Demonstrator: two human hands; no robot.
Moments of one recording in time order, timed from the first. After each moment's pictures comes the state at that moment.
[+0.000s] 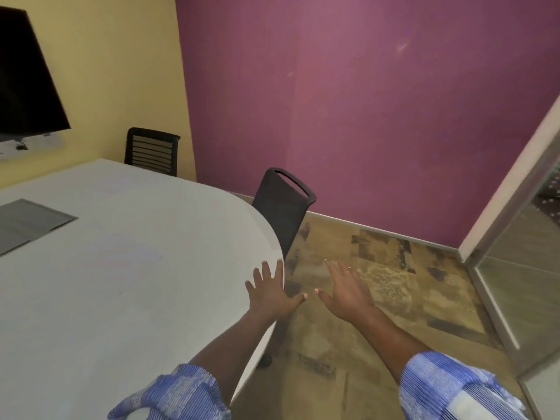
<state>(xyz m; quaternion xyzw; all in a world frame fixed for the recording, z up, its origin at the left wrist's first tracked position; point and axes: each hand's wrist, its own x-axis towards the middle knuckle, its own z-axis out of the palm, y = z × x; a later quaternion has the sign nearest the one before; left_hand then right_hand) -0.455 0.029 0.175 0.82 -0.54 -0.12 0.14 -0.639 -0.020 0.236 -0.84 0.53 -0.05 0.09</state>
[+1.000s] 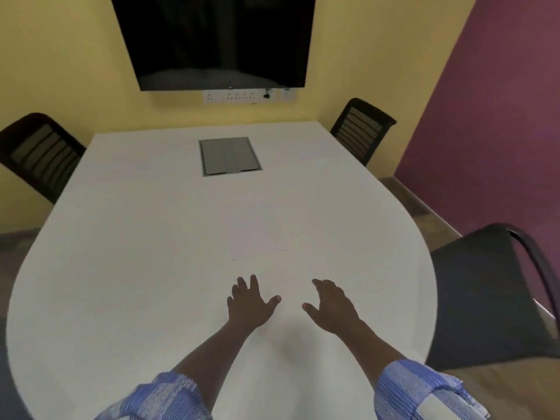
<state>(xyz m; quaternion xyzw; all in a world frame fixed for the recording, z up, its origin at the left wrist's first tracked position) -0.201 0.001 0.088 0.97 -0.03 -0.17 0.15 -0.264 -0.198 0.116 -0.97 0.10 0.12 0.17</state>
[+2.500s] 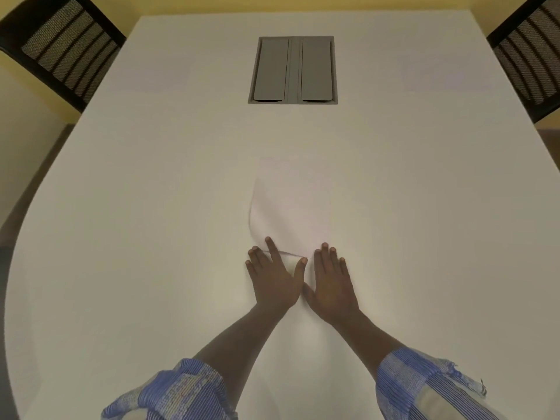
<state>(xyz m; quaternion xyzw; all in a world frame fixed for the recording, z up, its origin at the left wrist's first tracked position) -0.020 -0.085 -0.023 0.96 0.20 -0.09 0.20 -0.017 -0.222 -0.051 -0.97 -0.14 0.12 0.14</state>
